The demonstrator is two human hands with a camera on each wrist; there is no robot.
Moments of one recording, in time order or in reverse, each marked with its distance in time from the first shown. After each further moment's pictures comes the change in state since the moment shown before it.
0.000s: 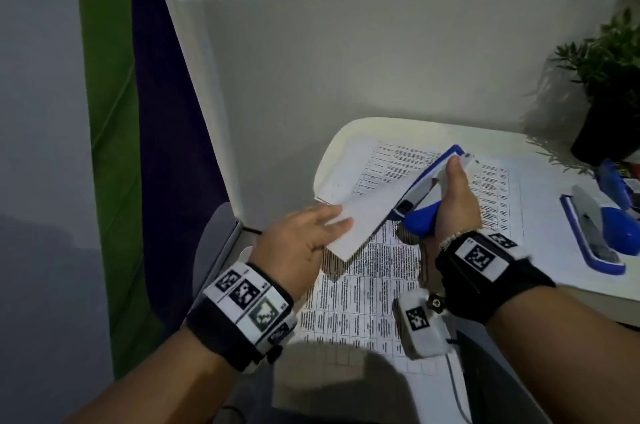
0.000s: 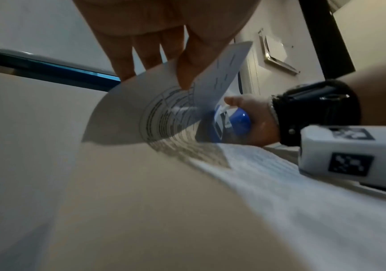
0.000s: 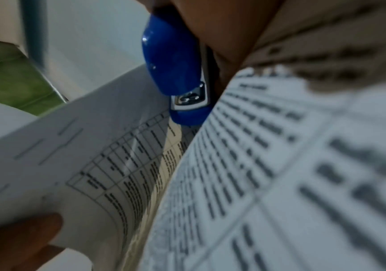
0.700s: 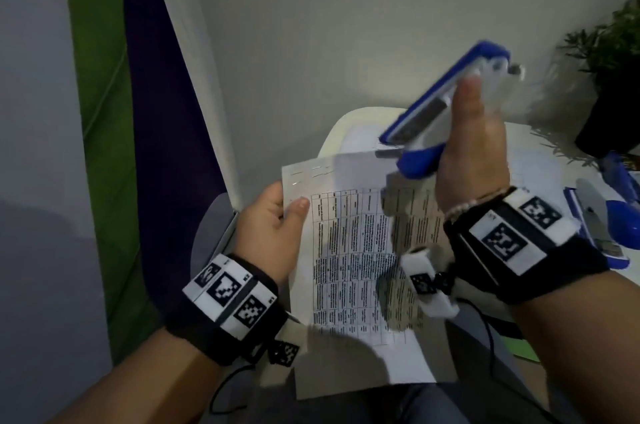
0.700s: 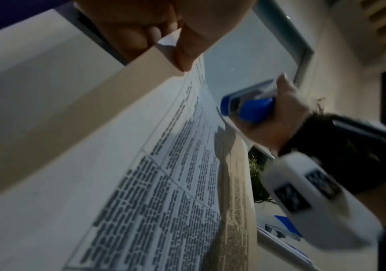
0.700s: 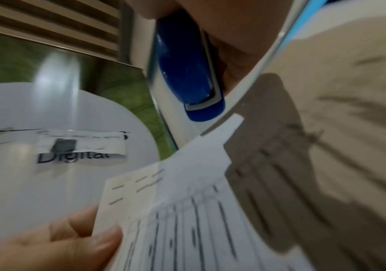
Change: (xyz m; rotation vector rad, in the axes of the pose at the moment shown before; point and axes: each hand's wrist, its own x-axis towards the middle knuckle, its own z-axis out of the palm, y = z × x) left_hand 0.007 0.006 -0.010 -0.552 0.235 -0.455; right_hand -0.034 -0.057 0.033 -0.215 -0.276 -0.509
